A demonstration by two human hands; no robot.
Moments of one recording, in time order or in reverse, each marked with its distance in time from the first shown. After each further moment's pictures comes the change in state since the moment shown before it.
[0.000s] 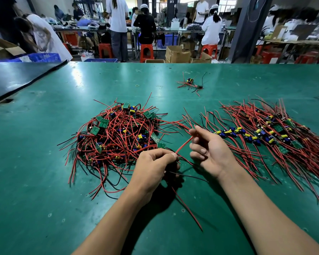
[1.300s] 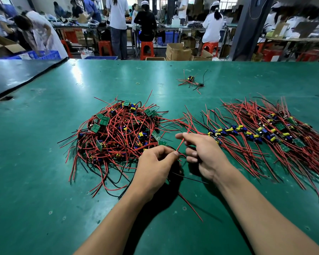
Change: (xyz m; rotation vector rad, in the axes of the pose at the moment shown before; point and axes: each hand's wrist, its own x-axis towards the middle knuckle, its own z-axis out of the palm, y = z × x) left_hand 0.003 -0.008 0.001 0.202 0.036 0.087; right_hand -0.003 0.020 0.008 -0.383 0.017 -0.123
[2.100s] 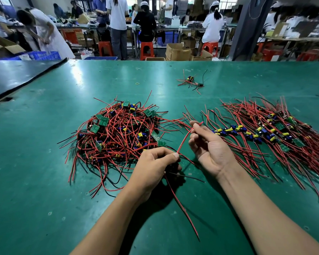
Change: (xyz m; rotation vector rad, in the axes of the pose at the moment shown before) left_hand -0.002 0.004 -0.008 -0.190 -0.132 -0.095; right_hand 0.006 -0.007 -0.012 0.467 -0.022 -0.036
